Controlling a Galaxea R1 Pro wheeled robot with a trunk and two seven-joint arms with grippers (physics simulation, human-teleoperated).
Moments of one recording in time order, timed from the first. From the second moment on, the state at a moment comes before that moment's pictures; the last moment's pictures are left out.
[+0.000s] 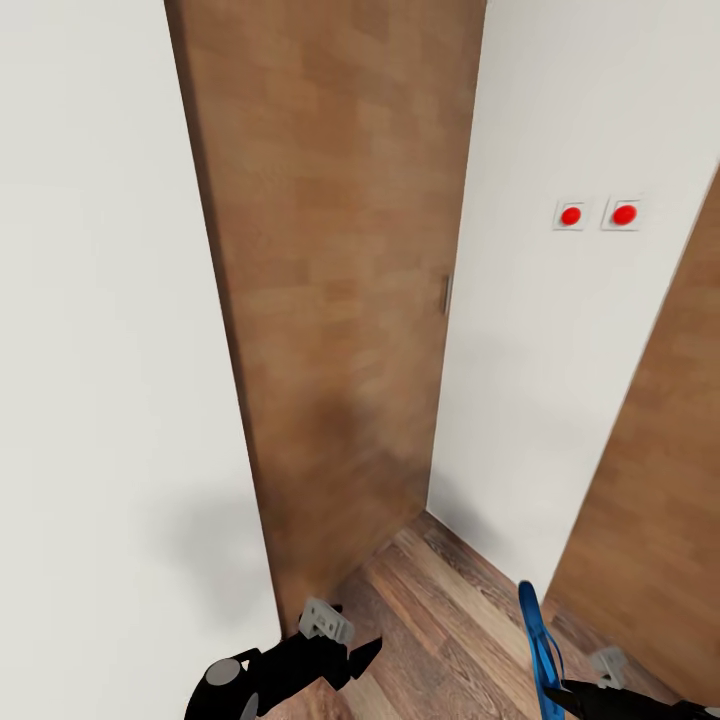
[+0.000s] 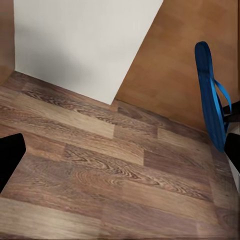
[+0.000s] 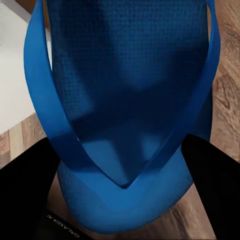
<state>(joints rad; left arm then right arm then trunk) -0.13 -0.05 -0.25 -1.21 0.06 0.27 -0.58 -0.46 -0.44 0.18 -0.17 -0.31 -0.05 0.98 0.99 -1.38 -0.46</state>
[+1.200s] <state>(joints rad) -0.13 -0.01 -0.21 -0.40 0.06 -0.26 -0.45 -0.46 -0.44 0.18 0.02 -0.31 -0.12 0.98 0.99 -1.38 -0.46</state>
